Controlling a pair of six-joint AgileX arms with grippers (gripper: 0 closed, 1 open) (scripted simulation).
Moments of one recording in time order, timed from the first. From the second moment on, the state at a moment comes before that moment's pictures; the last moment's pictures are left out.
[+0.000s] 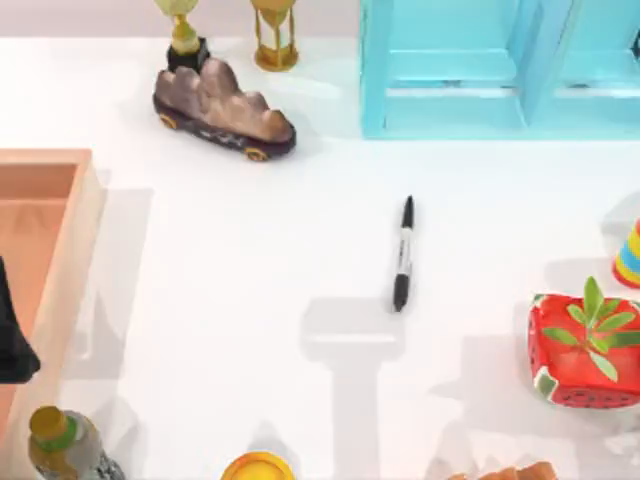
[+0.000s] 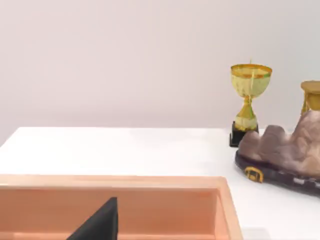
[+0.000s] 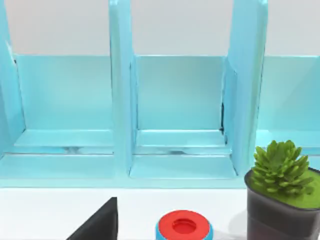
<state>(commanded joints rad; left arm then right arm) 0.00 0.00 0.00 0.00 0.00 0.00 0.00 0.00 0.00 0.00 0.00 0.00</state>
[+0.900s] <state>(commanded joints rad) 0.11 0.91 0.76 -0.69 0.00 0.12 0.00 0.00 0.00 0.00 0.00 0.00</state>
